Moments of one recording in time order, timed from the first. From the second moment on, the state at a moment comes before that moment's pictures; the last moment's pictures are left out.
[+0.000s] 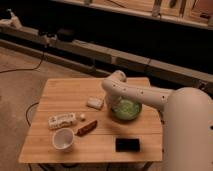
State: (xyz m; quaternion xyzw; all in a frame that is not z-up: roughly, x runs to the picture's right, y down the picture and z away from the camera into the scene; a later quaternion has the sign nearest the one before) arm 0.040 0.132 0.900 -0.20 -0.25 -0.70 0.64
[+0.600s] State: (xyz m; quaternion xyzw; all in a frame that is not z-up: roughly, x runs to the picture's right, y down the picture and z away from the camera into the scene) arm 0.035 0.168 0.854 -0.23 -0.28 -0.68 0.64
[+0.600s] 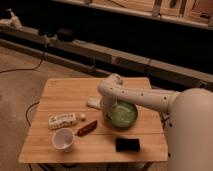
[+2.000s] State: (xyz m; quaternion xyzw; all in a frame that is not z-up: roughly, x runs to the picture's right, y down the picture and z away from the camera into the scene) arm 0.185 0.196 0.780 -0.26 -0.31 -0.55 0.73
